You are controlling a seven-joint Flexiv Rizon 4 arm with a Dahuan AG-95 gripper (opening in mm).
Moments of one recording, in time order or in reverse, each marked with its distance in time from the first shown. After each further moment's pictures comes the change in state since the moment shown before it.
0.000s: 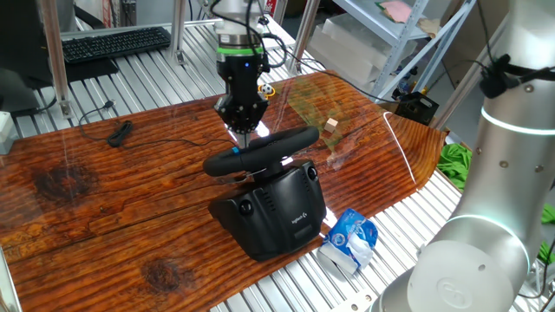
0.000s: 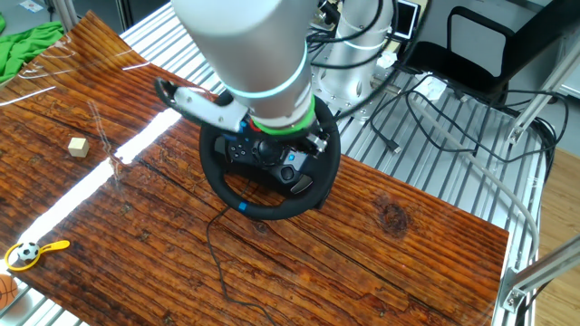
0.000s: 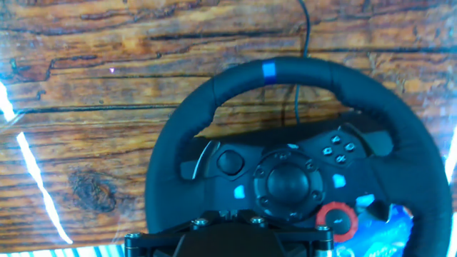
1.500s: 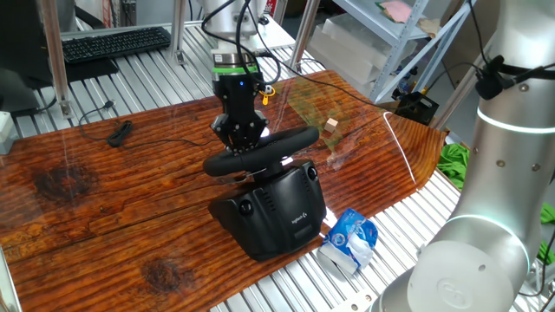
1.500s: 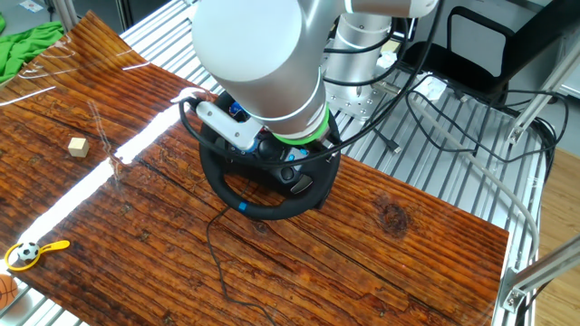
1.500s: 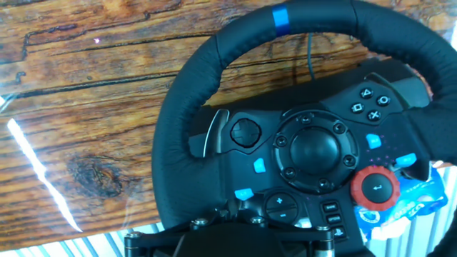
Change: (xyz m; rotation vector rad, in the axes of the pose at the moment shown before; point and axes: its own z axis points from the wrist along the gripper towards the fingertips) arm 0.021 0.012 0.029 -0.017 0.051 0.076
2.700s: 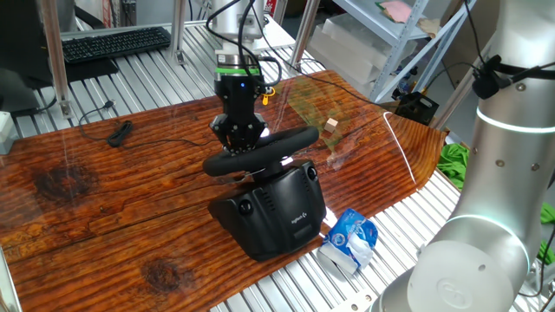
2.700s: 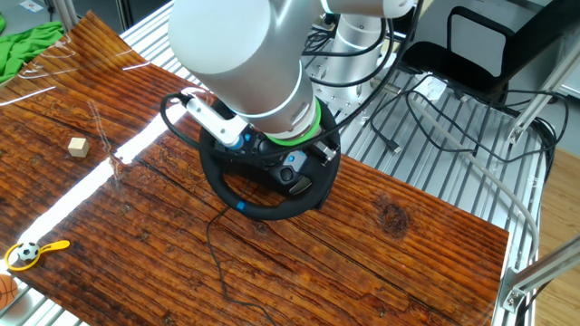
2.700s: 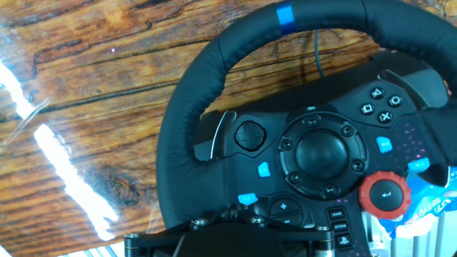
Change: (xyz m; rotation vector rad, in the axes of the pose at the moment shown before) arm -0.012 0.007 0.001 -0.059 0.007 0.057
